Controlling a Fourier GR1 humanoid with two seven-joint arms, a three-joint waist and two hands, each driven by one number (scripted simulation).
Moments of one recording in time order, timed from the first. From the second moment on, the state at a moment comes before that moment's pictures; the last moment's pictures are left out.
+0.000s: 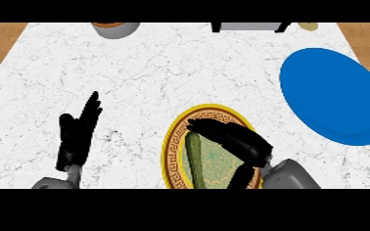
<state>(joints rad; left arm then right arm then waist) -0.04 0.29 -0.22 -1.46 0.13 0.33 0.18 -0.24 -0.24 0.52 -1.45 0.47 0.33 -0.21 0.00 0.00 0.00</state>
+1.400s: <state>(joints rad) -0.05 0.18 -0.08 -1.46 -0.01 0.21 0.23 -0.25 -0.04 0.43 -1.29 0.77 0.25 -0.37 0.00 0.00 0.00</state>
